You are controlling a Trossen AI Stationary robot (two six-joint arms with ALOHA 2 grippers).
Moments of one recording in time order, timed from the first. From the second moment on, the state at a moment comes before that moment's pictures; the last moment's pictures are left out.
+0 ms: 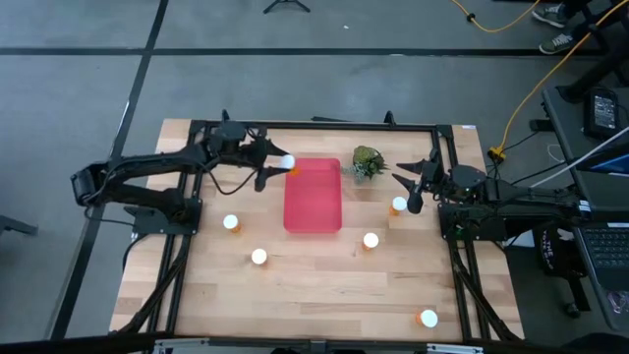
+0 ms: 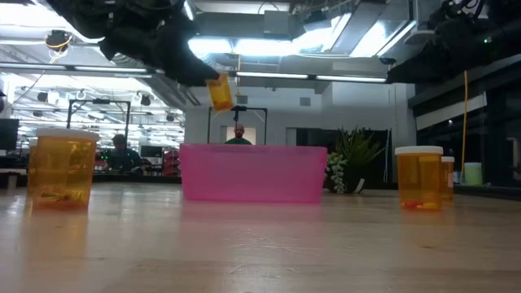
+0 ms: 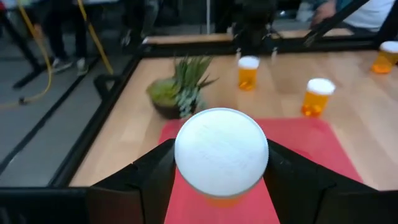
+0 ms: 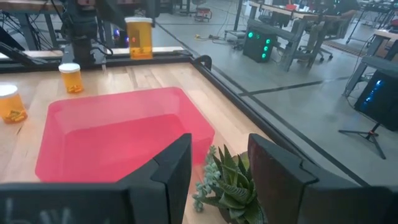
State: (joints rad) left arm 0.50 1.13 0.64 0.15 0.38 0.22; right arm -0.11 0.39 0.31 -0.12 0.36 -0.03
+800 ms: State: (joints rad) left arm 0.51 1.48 0.77 0.18 0.32 0.24; right arm -0.11 0.39 0.31 -0.09 0.36 -0.03
